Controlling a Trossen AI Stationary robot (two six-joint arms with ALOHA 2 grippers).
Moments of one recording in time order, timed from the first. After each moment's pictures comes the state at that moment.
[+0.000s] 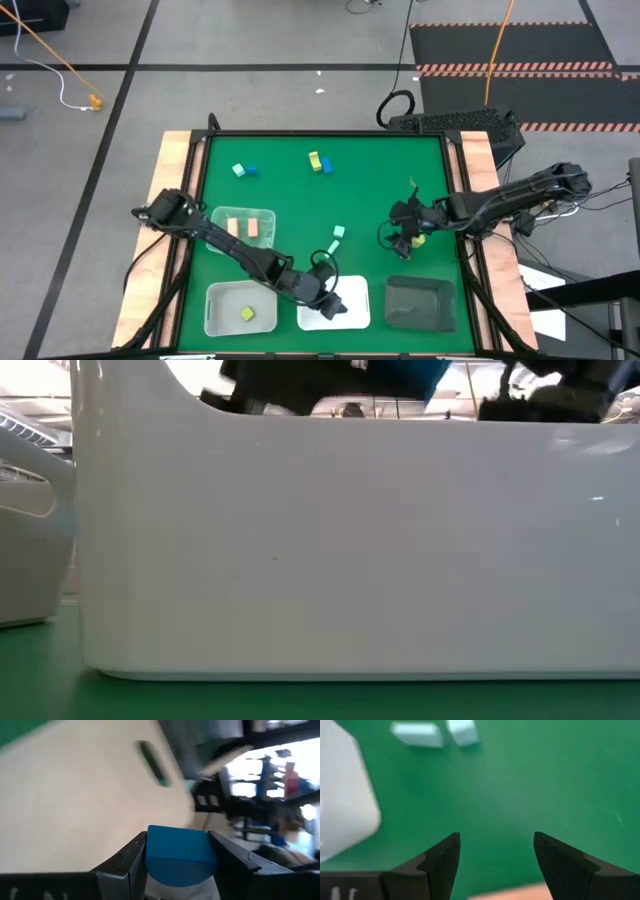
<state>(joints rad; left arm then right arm) -0.46 1.94 1.30 0.09 -0.05 -1.41 0.20 1.06 0.60 -0.56 0.14 0.66</state>
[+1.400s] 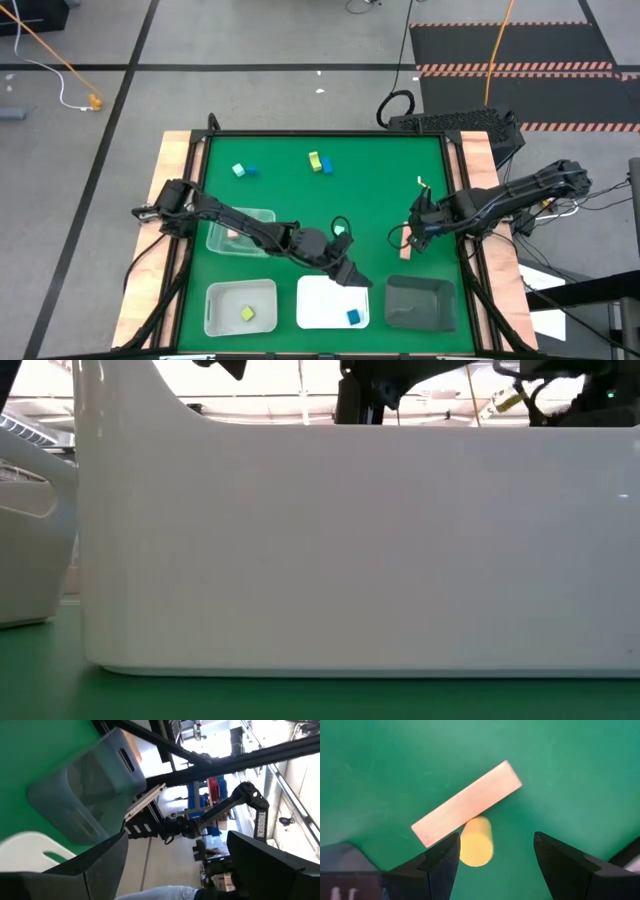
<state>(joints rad) -0.26 1.95 1.30 0.48 0.19 -1.26 0.24 1.03 0.69 -1.11 0.10 1.06</state>
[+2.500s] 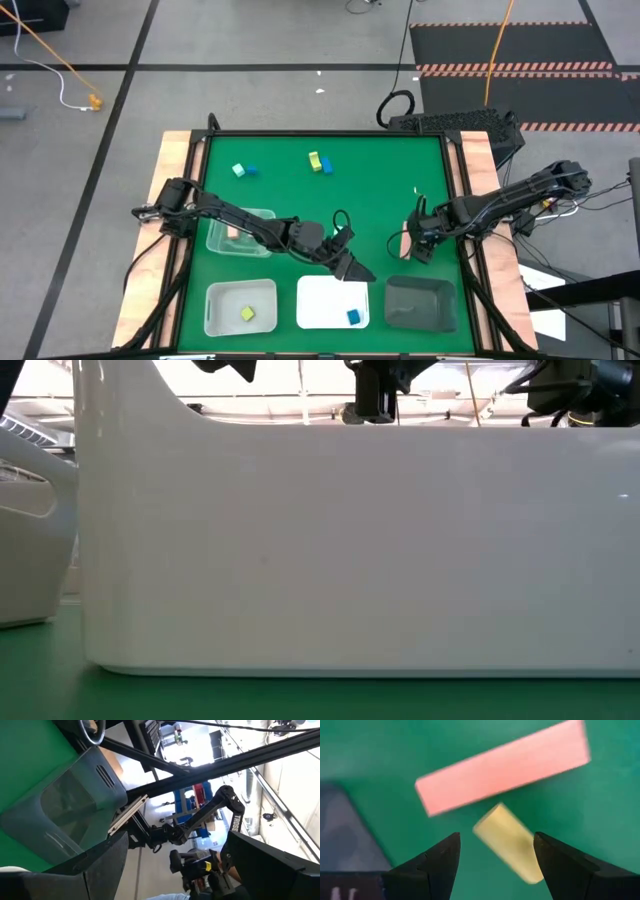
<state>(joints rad) -0.24 1.95 1.30 0.58 0.21 -1.21 0.25 1.03 0.53 -0.90 -0.07 0.82</state>
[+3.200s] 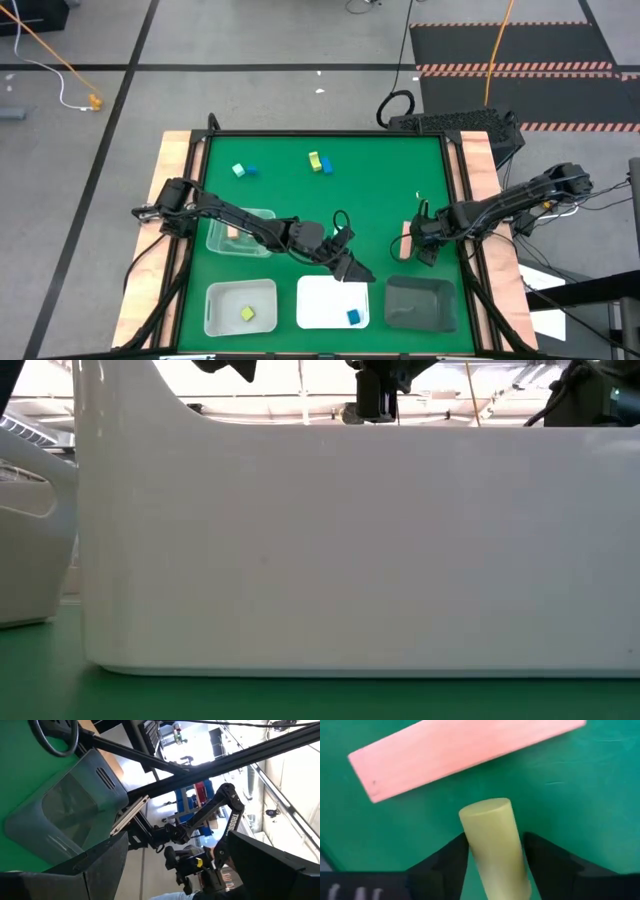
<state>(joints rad) -0.24 1.95 1.30 0.58 0.21 -1.18 0.25 1.03 0.40 -0.83 -0.08 0.82</state>
